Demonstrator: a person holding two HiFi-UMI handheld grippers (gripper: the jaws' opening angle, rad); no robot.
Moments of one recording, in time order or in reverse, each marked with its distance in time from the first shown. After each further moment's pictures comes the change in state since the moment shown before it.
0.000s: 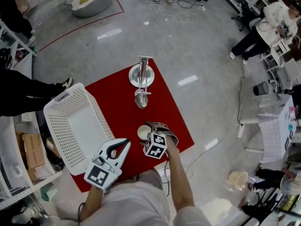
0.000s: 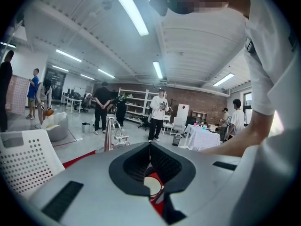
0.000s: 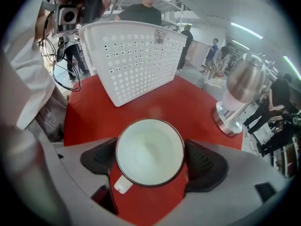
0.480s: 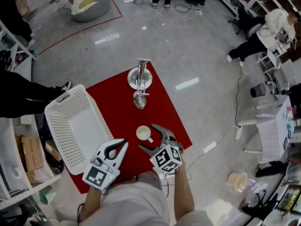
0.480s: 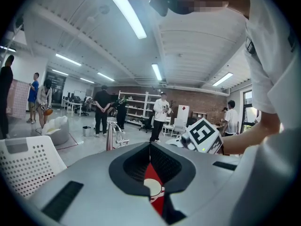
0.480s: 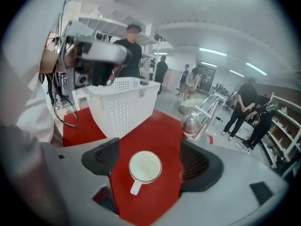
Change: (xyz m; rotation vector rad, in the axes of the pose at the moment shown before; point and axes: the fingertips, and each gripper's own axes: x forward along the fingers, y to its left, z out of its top) left arm -0.012 -0.002 0.010 0.023 -0.024 0.012; right arm -0.119 -0.010 0.054 0.163 -0.364 -0.232
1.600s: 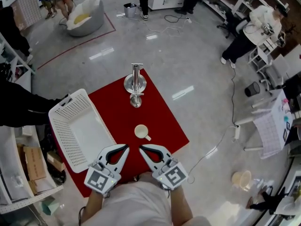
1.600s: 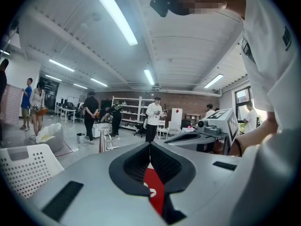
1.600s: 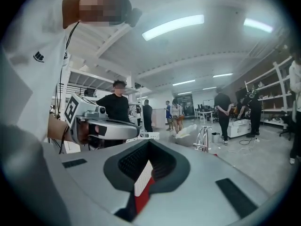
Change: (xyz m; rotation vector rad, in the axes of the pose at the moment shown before) left arm -0.033 -0.051 0.018 0.065 -0.056 -0.062; right arm -0.118 0.050 0.104 0.252 -0.589 -0.097
